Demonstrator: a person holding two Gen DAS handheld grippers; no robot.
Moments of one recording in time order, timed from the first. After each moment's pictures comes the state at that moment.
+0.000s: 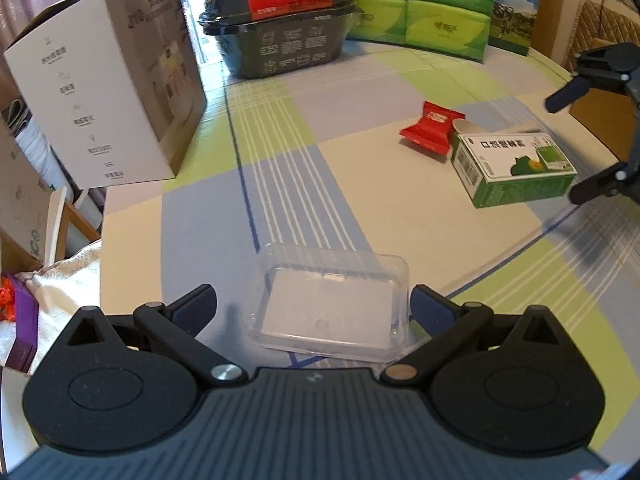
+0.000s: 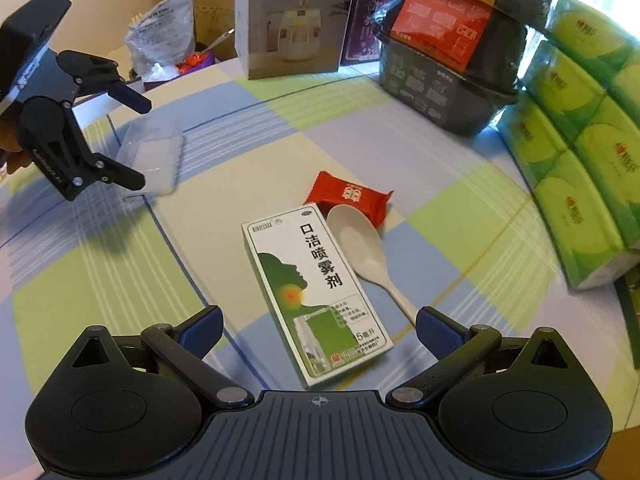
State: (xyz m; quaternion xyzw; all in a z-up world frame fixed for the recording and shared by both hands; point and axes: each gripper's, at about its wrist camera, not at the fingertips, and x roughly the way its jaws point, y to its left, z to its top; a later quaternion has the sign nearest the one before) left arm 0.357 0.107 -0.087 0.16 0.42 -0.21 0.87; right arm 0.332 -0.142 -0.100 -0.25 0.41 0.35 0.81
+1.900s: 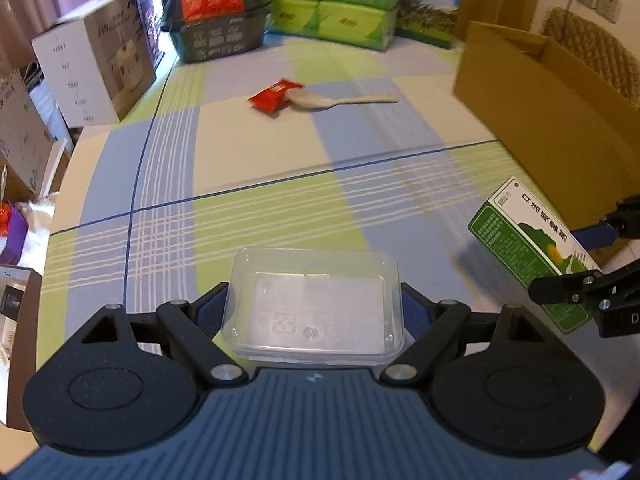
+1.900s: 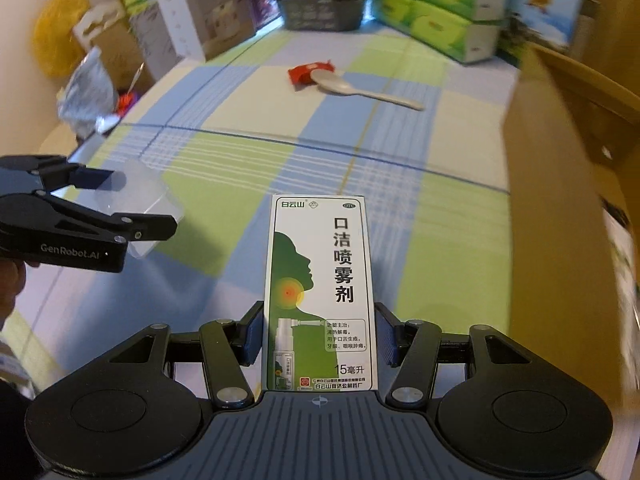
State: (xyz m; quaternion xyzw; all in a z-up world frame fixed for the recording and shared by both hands) left arm 0.150 -0.008 -0.032 0.10 0.44 -0.18 0.87; right arm 0.090 -0.222 -0.047 -0.03 0.49 0.17 0.85
